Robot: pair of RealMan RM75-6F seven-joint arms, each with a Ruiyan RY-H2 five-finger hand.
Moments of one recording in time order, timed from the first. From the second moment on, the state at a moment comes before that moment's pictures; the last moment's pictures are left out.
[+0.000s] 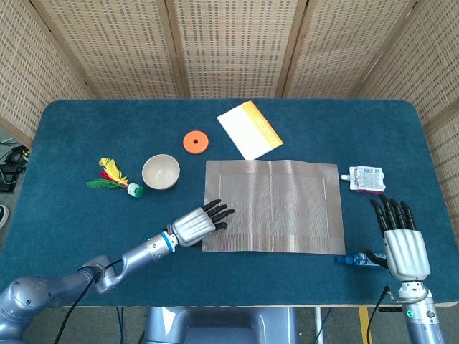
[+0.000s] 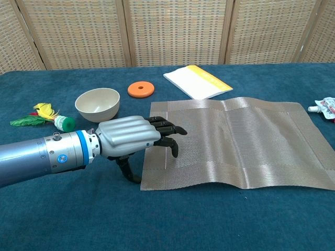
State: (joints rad) left arm -0.90 -1.84 0.04 -0.94 1.76 0.95 -0.10; right arm 0.15 -1.23 0.05 -1.65 -1.47 1.51 -0.23
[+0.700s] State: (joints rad) left arm -0.92 -1.83 0.04 -0.98 1.72 0.93 -0.07; right arm 0.14 -1.22 0.06 -1.66 -1.48 1.50 -0.22
